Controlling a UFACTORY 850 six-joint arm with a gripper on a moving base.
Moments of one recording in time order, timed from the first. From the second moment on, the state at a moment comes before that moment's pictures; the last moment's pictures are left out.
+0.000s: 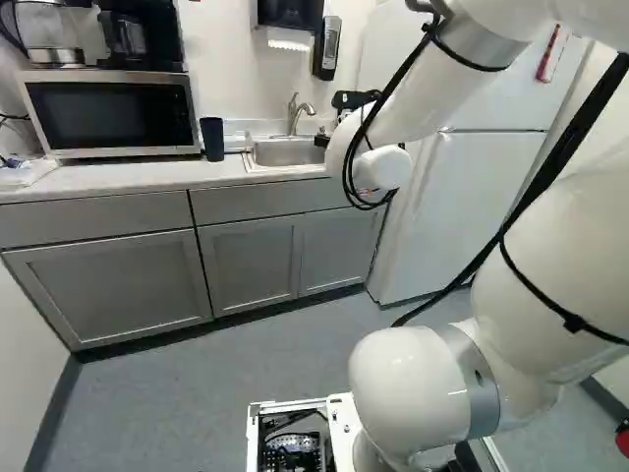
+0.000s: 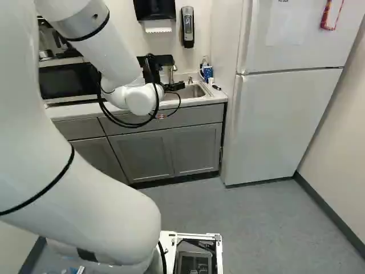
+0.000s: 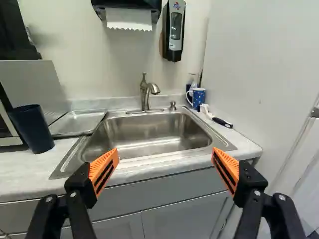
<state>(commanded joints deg) -0.5 8.1 -33.1 0.0 43.6 0.0</state>
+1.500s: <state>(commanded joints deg) -0.5 8.8 -41.8 0.0 33.8 0.0</state>
